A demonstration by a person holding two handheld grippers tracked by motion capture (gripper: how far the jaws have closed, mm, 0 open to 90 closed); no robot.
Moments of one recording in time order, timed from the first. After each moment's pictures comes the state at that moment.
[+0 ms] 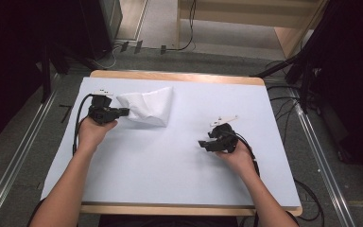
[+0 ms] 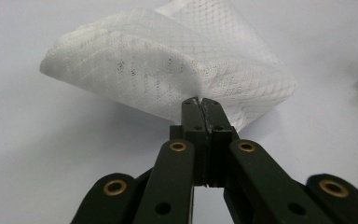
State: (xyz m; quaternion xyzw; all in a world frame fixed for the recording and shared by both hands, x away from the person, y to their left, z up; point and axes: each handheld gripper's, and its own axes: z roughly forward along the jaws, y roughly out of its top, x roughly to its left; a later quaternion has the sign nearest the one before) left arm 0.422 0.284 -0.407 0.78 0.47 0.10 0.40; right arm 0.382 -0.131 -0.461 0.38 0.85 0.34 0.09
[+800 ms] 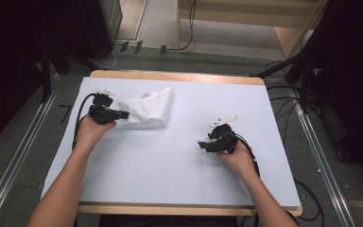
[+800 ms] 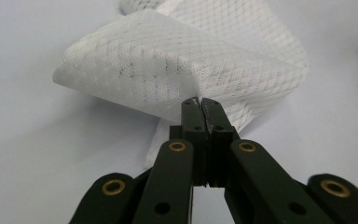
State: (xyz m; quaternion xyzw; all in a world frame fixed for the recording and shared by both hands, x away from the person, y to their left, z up) left arm 0.430 0.285 -0.408 0.80 0.47 0.06 0.36; right arm 0.381 -0.130 -0.463 0.38 0.86 0.34 0.08
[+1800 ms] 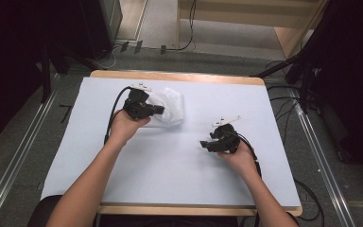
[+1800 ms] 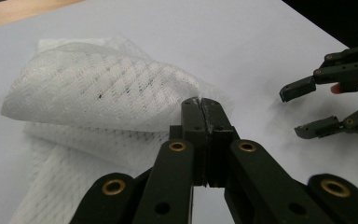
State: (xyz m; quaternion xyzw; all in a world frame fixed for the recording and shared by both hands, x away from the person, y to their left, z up) left arm 0.433 0.172 -0.383 0.83 0.38 0.05 0.41; right arm 0.380 -0.136 -0.460 0.39 0.85 0.34 0.09
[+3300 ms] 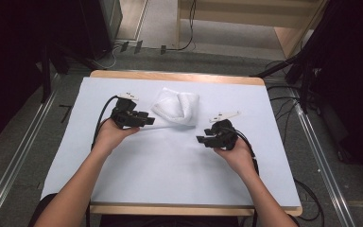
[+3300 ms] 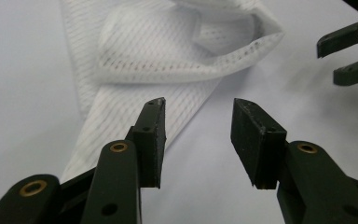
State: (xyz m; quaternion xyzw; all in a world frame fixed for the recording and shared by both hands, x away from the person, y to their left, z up) left arm 0.412 0.222 -0.402 0.83 0.41 0.06 0.39; right arm 0.378 -0.124 -0.436 0.38 0.84 0.37 0.08
